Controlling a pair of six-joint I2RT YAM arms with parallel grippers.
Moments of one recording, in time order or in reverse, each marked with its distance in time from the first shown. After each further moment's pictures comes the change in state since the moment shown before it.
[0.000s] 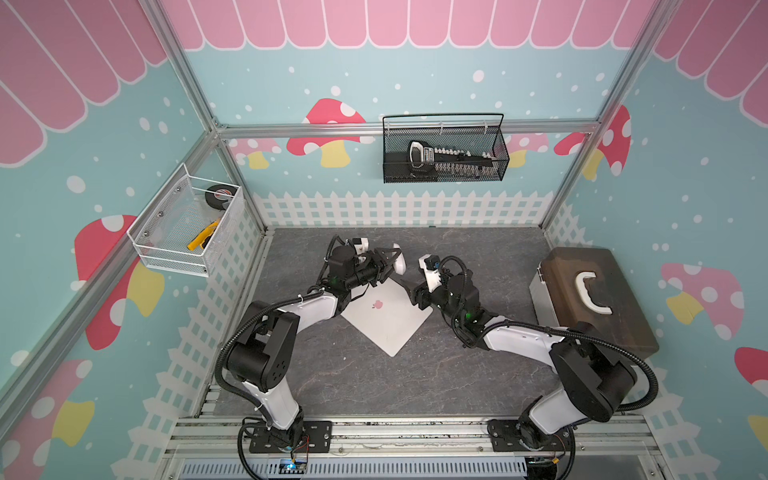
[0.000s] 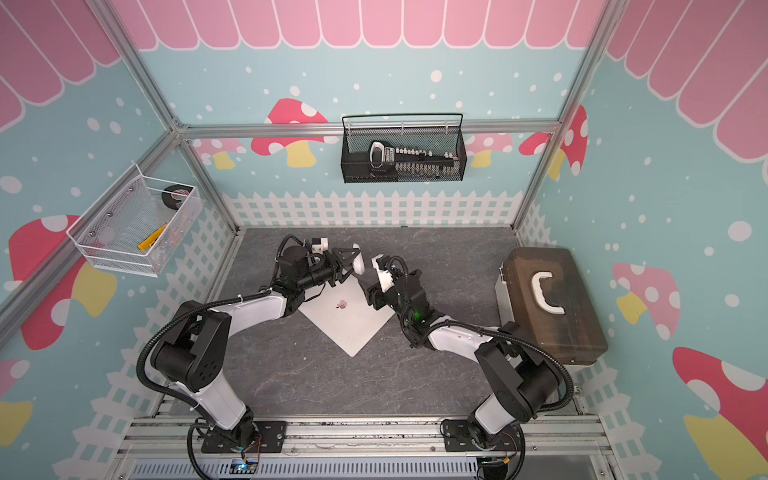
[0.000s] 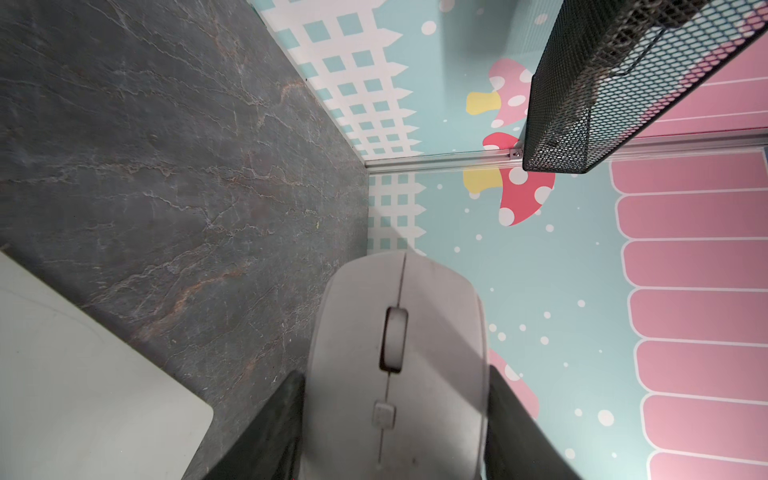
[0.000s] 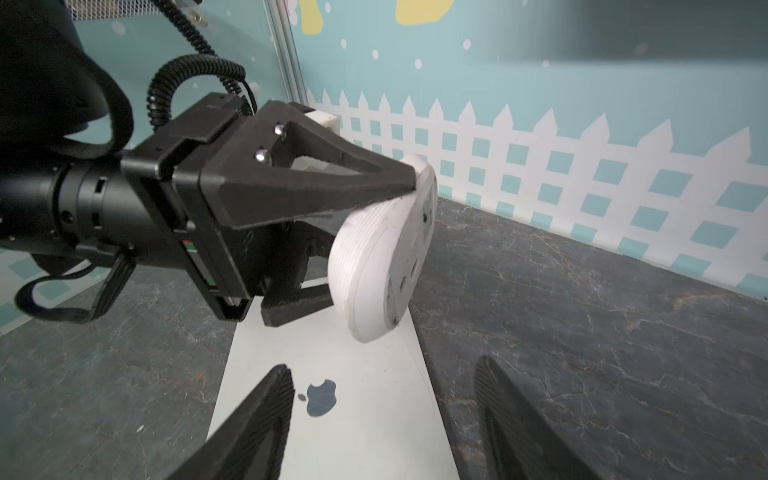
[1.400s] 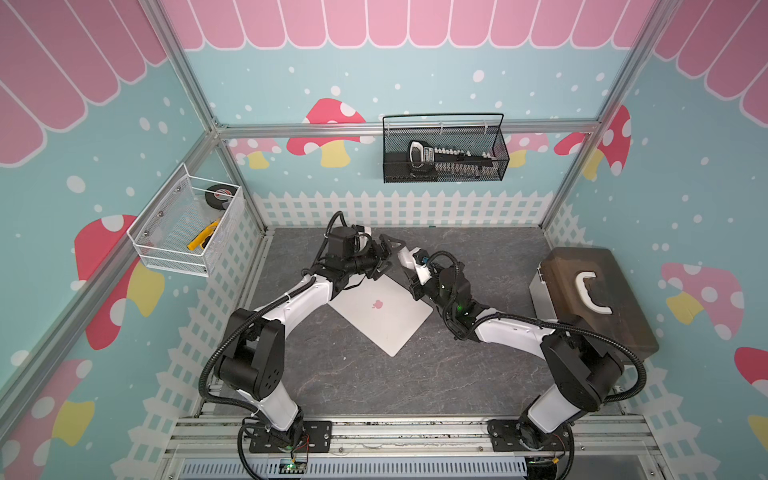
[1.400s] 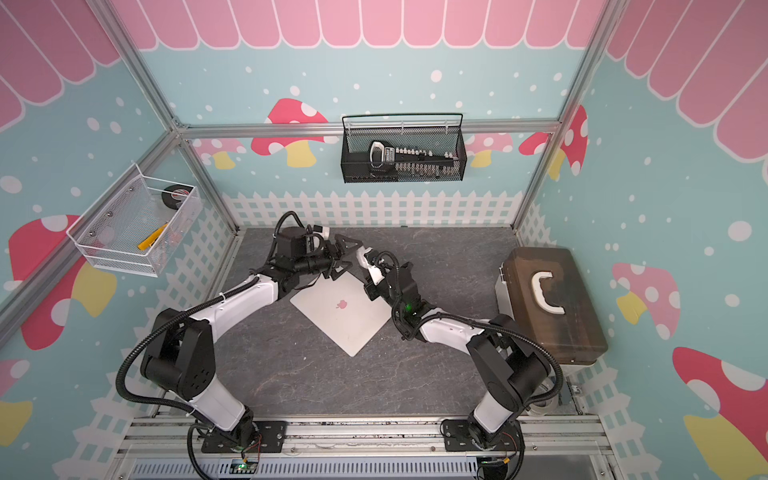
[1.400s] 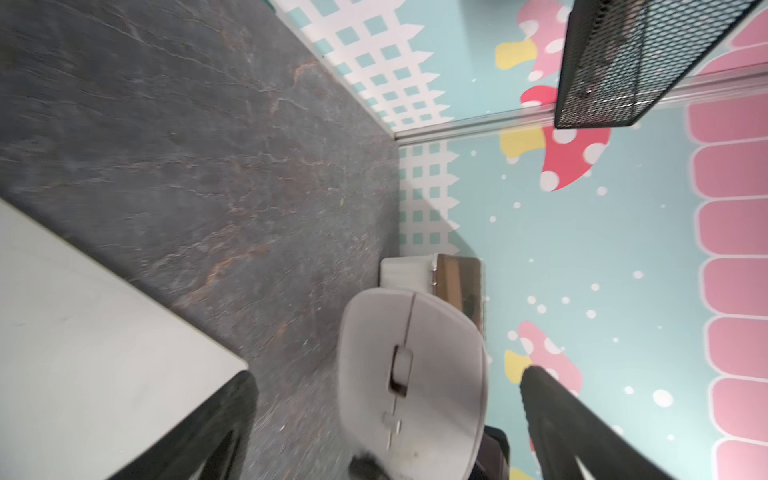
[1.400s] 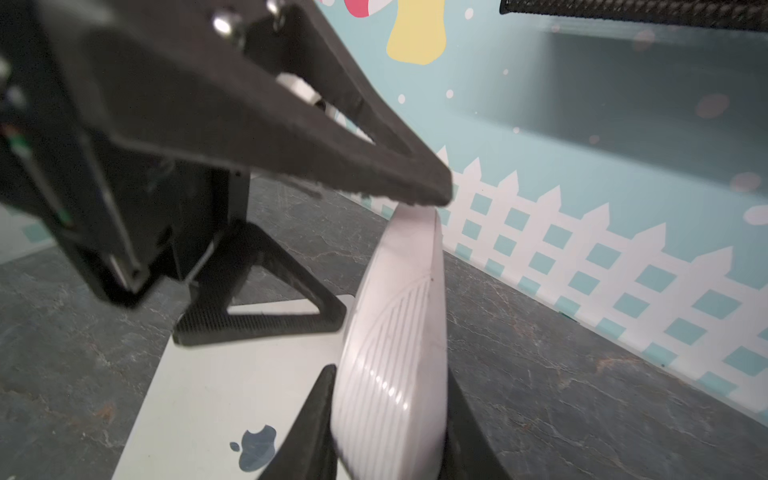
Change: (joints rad) left arm 0.047 -0.050 0.306 -0.622 0.062 0.291; right arm 0.026 0.037 0.097 -0.056 0.122 -0.256
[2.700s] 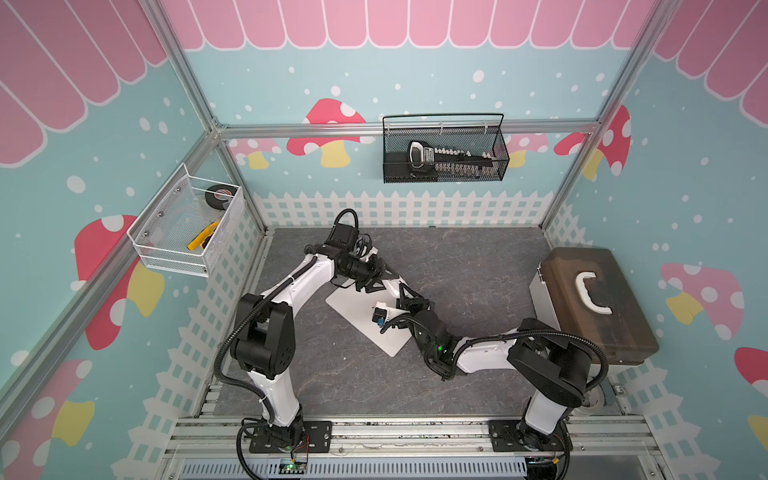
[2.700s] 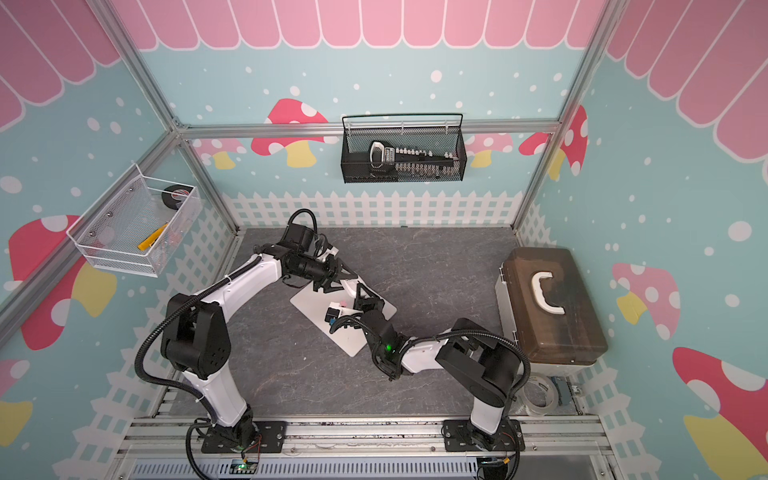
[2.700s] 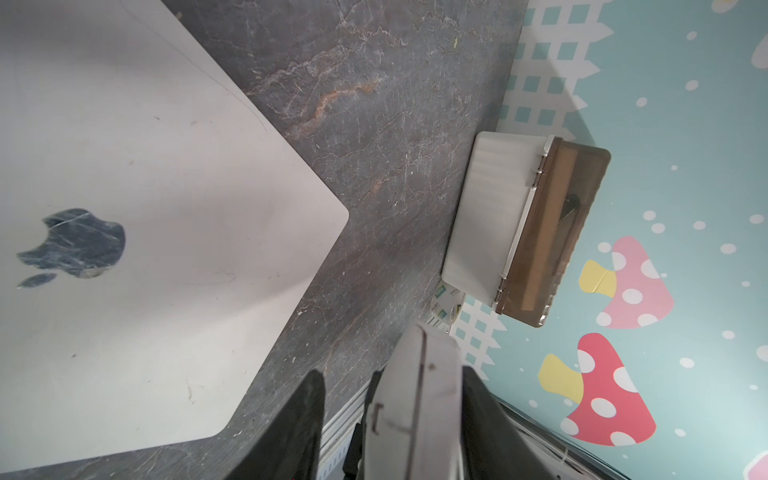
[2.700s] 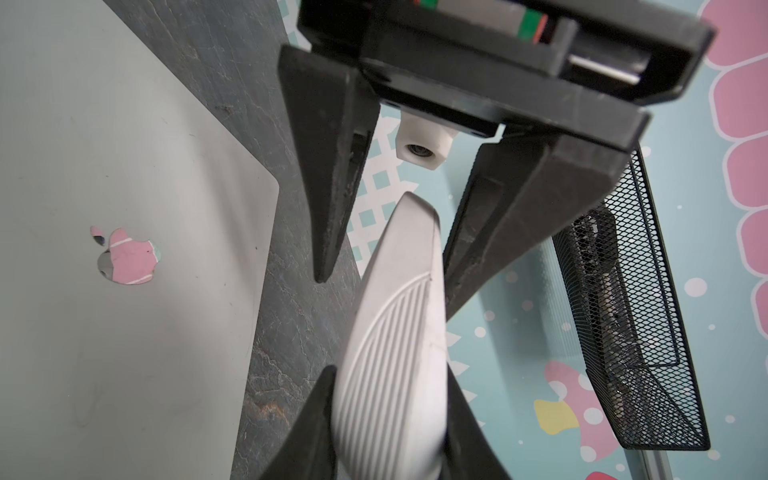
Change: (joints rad) left arm 0.018 0.154 0.198 -0.644 0.214 0.336; right arm 0.293 0.140 -0.144 0.314 0.537 -0.957
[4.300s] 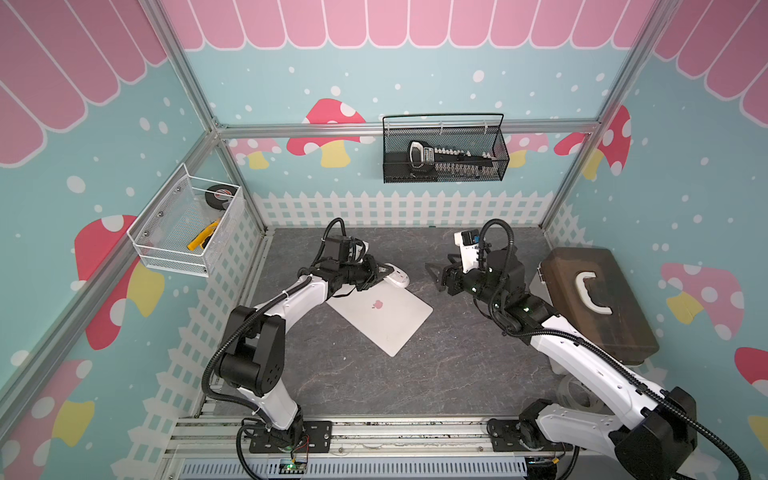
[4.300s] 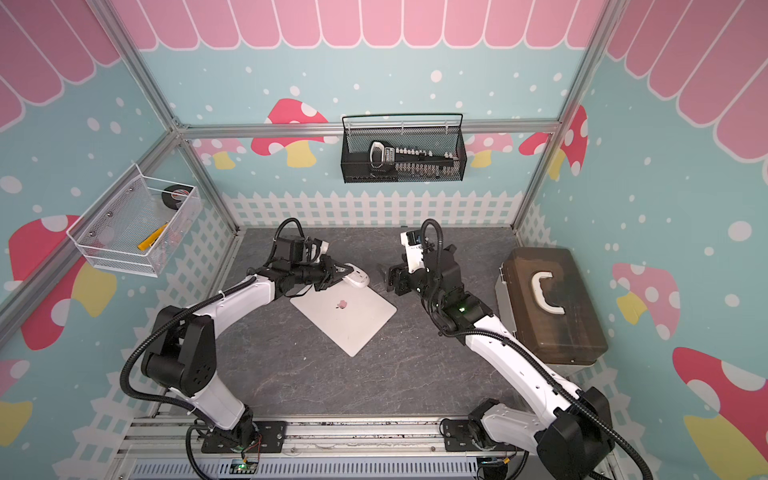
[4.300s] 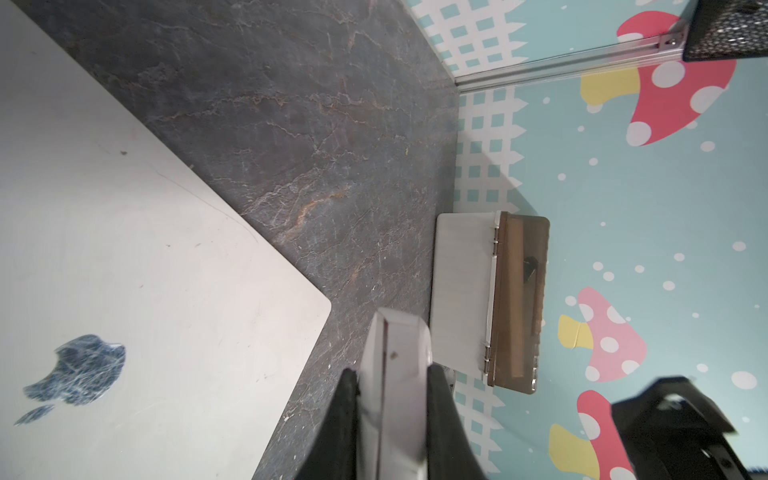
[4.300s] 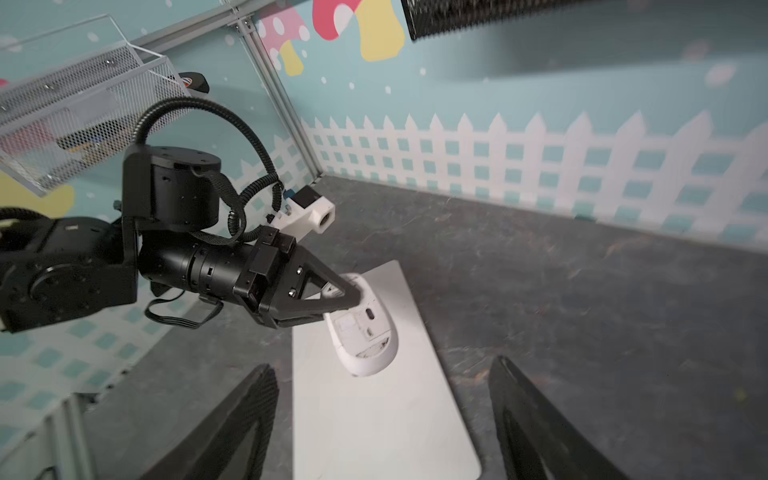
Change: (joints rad) left arm -0.007 -0.174 -0.365 0.652 -0.137 -0.218; right arm -0.461 -0.546 0.269 -1.026 -0.837 1.495
